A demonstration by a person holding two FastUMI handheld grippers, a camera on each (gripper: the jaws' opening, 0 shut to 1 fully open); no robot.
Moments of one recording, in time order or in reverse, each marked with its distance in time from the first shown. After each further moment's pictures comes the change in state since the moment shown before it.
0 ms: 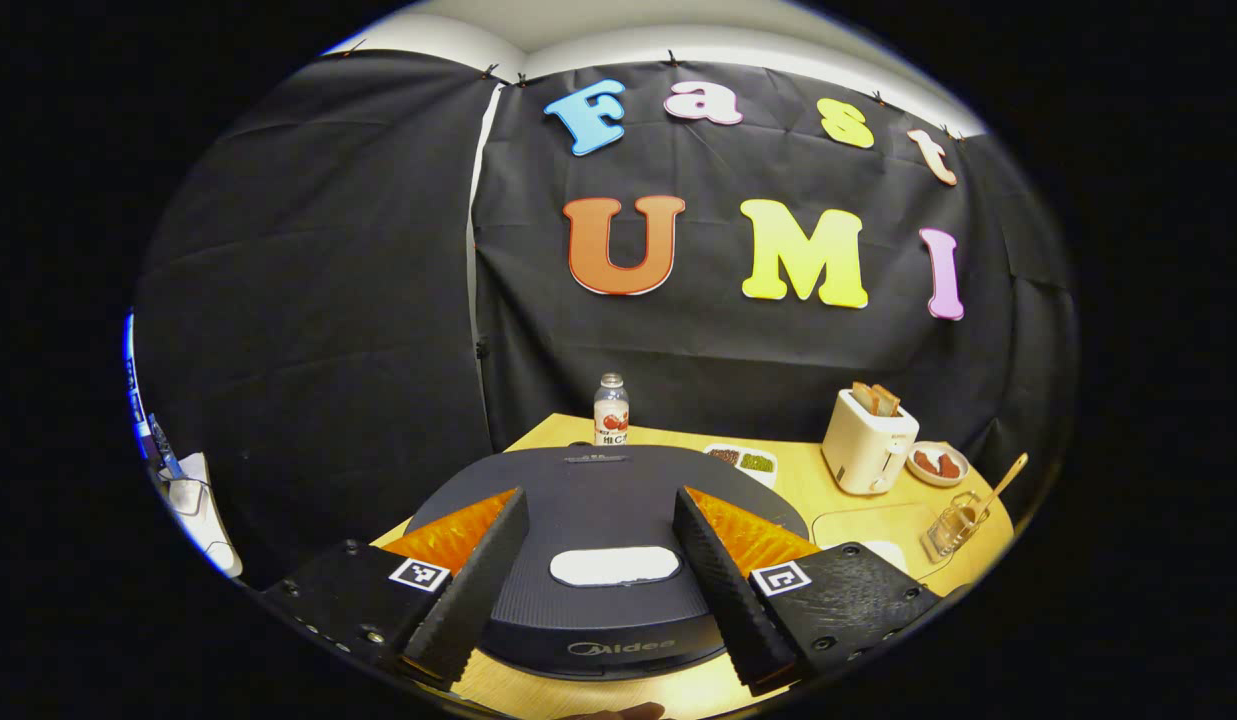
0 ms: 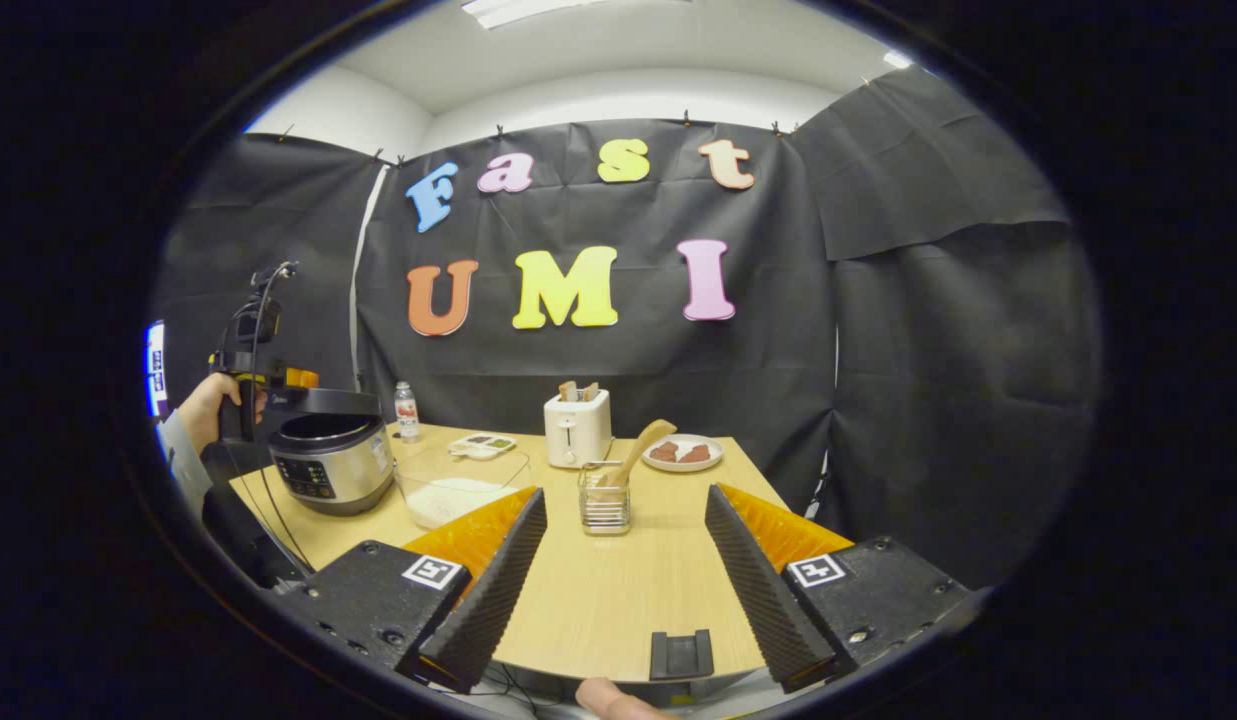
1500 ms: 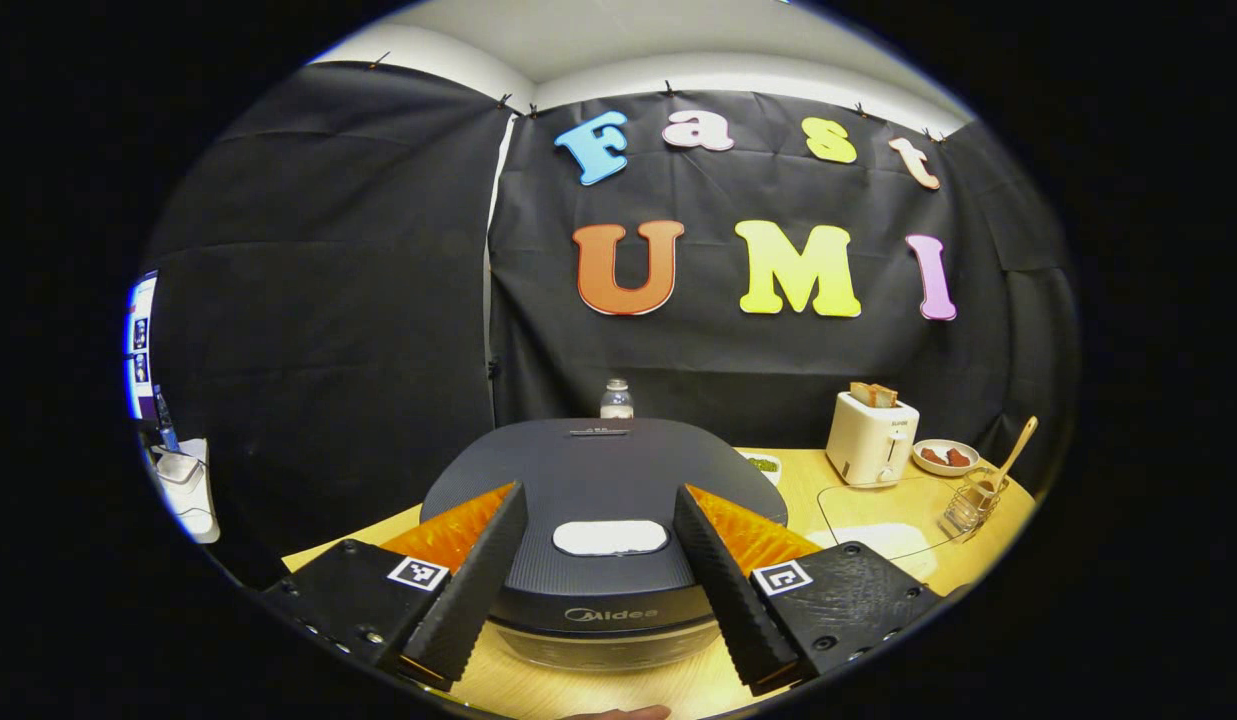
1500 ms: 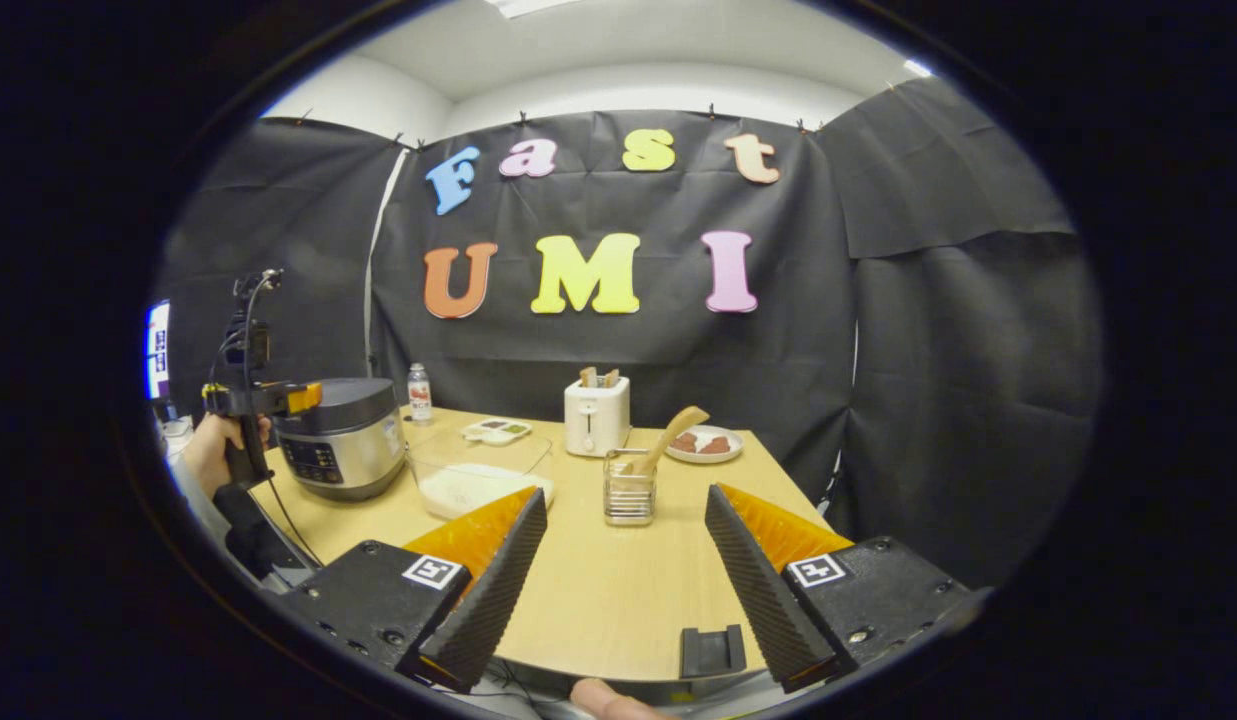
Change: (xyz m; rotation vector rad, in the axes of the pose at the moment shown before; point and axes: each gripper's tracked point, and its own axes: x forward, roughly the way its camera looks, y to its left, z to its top) left arm -0.022 -0.008 -0.042 0.006 -0.128 0.023; right arm 0.013 0.032 -0.011 -0.046 0.019 0.018
